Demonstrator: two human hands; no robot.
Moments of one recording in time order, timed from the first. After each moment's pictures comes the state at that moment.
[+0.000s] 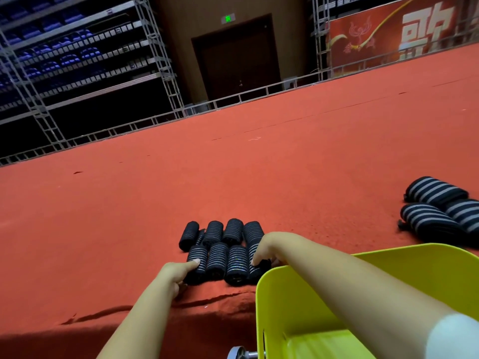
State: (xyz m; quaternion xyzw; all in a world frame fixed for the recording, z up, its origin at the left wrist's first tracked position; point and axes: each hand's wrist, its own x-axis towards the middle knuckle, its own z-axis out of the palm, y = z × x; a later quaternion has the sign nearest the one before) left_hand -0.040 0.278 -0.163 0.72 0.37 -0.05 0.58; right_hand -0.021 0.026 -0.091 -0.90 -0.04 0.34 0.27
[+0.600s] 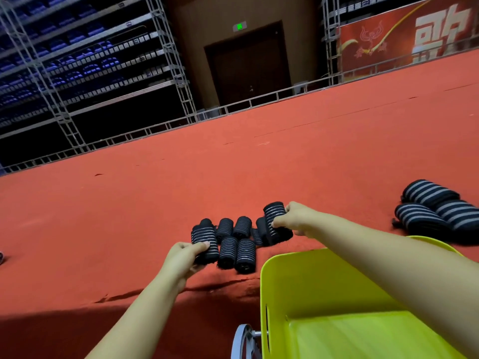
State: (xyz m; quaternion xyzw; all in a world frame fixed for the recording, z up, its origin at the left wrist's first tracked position) left_hand -0.133 0.221 -0.065 0.73 0.23 0.07 0.64; right_hand -0.057 -0.033 -0.037 -0.85 -0.01 0.15 0.51
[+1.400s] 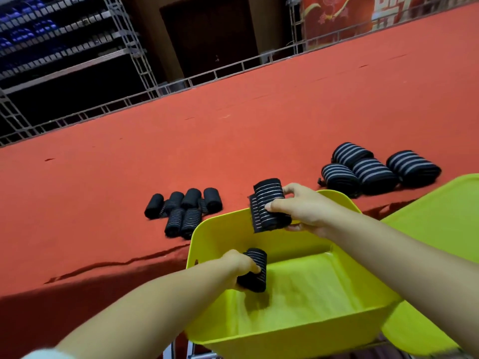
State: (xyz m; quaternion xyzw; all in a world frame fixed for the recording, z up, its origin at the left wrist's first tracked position) left_hand -0.167 0.004 -0.148 0.84 0.25 -0.25 0.41; right_hand -0.163 -0.170 -0.057 -0.73 0.00 0.14 0.67
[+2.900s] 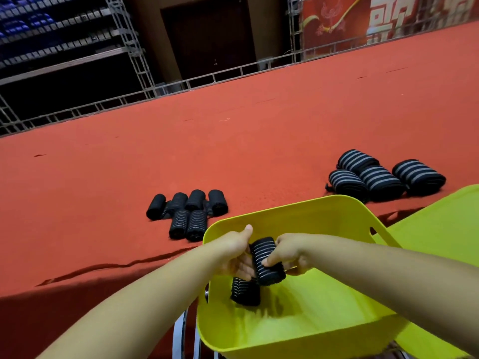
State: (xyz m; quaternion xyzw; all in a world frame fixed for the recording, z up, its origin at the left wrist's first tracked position) left_hand -0.158 0.028 -0.092 0.79 0.18 -0.30 0.49; right_hand -0.146 -0.114 -0.124 -0.79 0.10 0.36 0.49
